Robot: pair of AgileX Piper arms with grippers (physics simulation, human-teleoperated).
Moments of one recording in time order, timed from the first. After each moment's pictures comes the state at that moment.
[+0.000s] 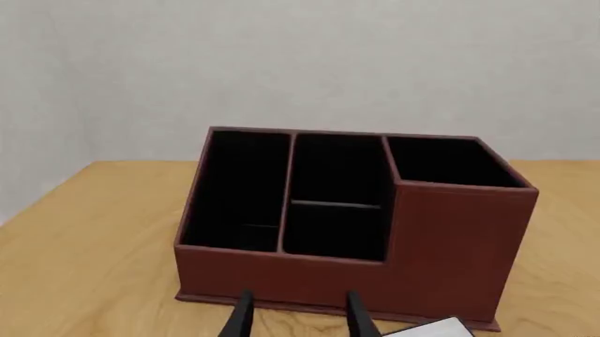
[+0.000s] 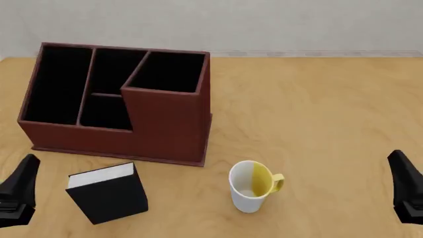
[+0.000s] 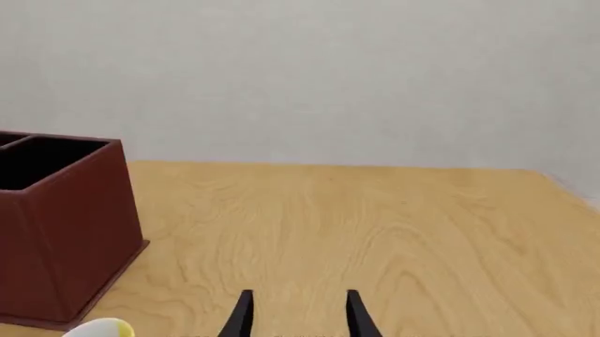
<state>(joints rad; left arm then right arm) 0.00 0.00 0.00 0.00 0.00 0.01 0.00 -0.06 0.05 -0.03</state>
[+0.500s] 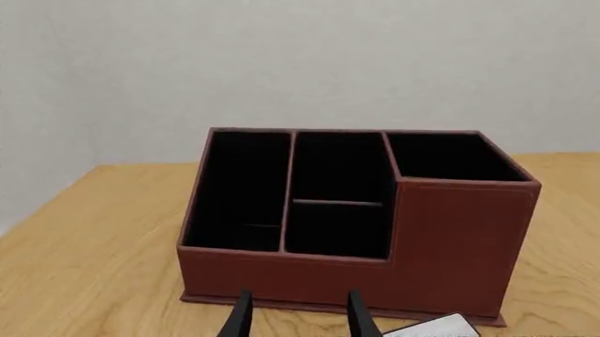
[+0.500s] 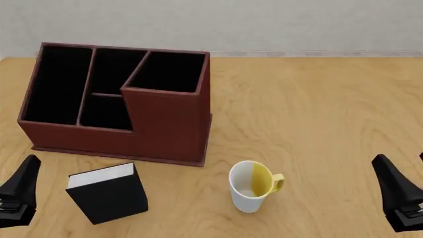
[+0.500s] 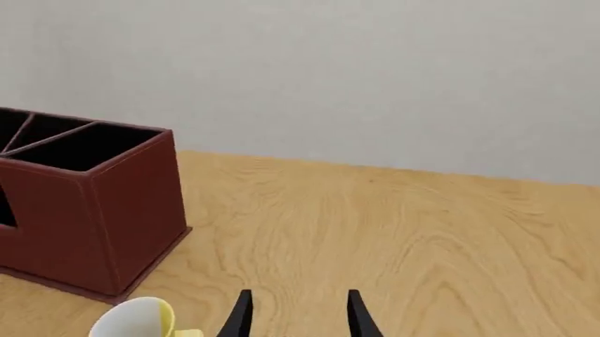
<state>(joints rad) 0.00 0.00 0.00 0.01 0.03 0.14 0.01 -0.06 0.06 -0.03</state>
